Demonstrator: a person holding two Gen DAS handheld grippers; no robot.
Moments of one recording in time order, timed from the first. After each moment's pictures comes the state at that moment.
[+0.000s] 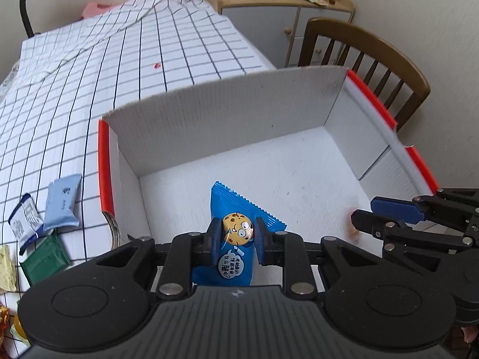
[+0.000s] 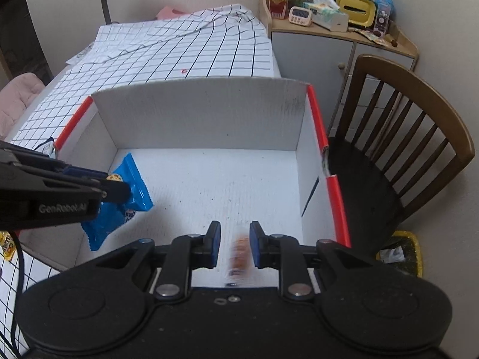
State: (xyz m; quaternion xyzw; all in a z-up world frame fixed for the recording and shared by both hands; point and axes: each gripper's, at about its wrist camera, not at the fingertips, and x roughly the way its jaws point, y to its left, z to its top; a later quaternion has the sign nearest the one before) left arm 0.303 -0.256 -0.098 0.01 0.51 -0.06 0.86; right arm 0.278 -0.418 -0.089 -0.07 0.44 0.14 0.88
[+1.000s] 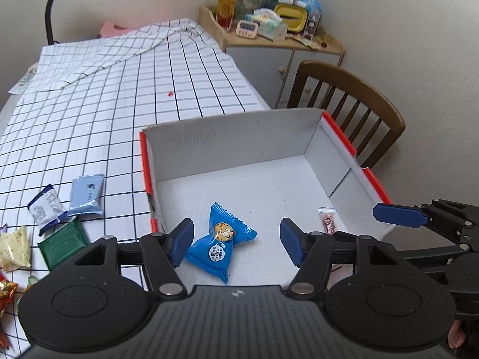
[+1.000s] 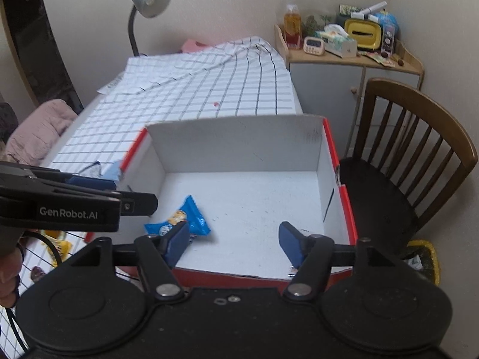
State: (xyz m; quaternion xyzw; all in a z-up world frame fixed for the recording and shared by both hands) left arm 0.237 -0.228 -0.038 -0.04 0.44 -0.07 0.89; right arm 0.225 -0.419 -0.035 -0.03 0.39 0.18 0.90
